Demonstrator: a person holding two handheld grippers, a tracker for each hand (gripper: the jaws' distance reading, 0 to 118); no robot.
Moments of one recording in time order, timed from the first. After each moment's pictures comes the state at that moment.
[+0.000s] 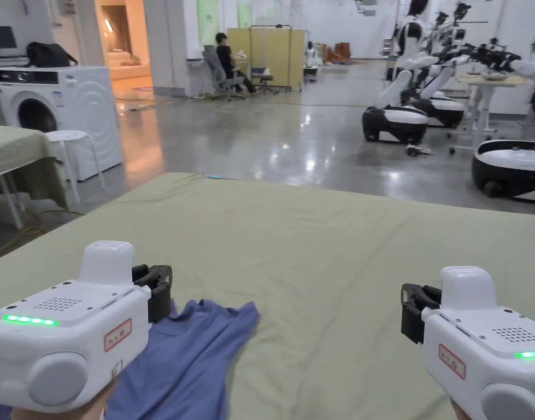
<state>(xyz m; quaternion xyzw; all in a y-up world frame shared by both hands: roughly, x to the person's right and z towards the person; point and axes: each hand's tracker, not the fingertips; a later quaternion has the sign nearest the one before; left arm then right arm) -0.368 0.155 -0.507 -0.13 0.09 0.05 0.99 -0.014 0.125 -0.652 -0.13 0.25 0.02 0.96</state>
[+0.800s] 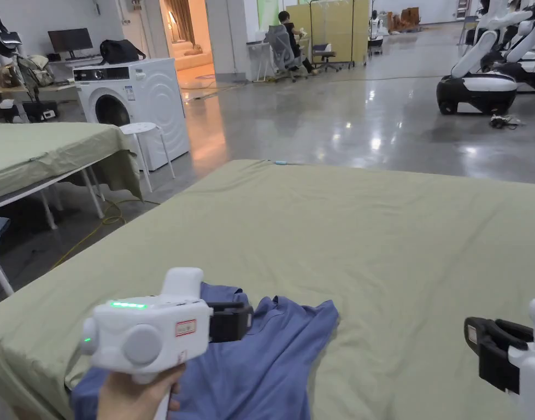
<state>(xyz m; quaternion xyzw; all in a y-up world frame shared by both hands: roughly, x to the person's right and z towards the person) -0.460 0.071 -0.613 -0.31 0.07 0.11 0.94 -0.031 0.096 -0.665 -0.20 0.32 0.01 0.93</state>
